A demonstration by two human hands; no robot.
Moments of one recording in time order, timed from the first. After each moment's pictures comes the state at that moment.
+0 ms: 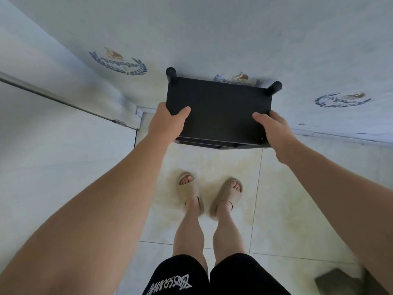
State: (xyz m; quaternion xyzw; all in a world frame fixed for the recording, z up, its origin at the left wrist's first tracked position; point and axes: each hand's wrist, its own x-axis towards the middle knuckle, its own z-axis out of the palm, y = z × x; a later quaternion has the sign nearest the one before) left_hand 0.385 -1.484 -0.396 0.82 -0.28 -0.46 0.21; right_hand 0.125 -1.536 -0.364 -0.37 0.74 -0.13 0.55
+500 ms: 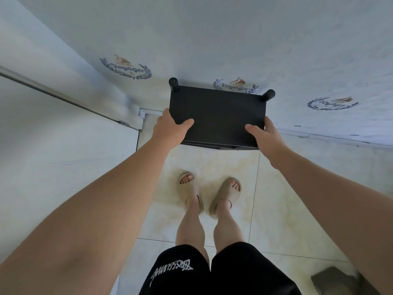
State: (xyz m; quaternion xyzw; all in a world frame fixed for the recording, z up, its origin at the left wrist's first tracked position) left_hand 0.385 -1.468 -0.370 0.80 -0.31 -0.48 0.16; right_hand 0.129 -1.513 -0.343 -0.43 0.71 -0.09 0.54
